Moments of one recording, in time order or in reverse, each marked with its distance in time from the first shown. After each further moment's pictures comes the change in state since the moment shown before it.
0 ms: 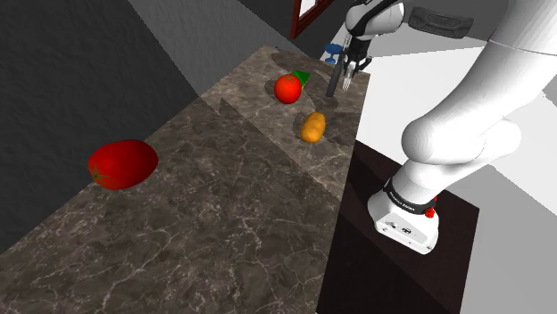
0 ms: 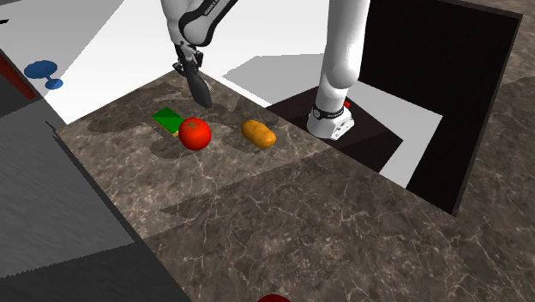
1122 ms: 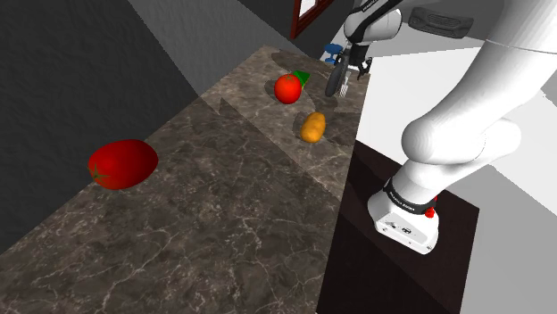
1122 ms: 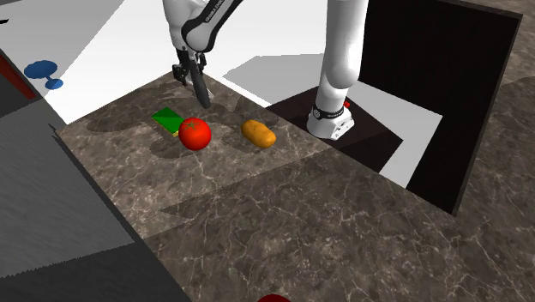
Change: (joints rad) arm 0.000 0.027 -0.002 -0.021 -0.004 0.061 0.006
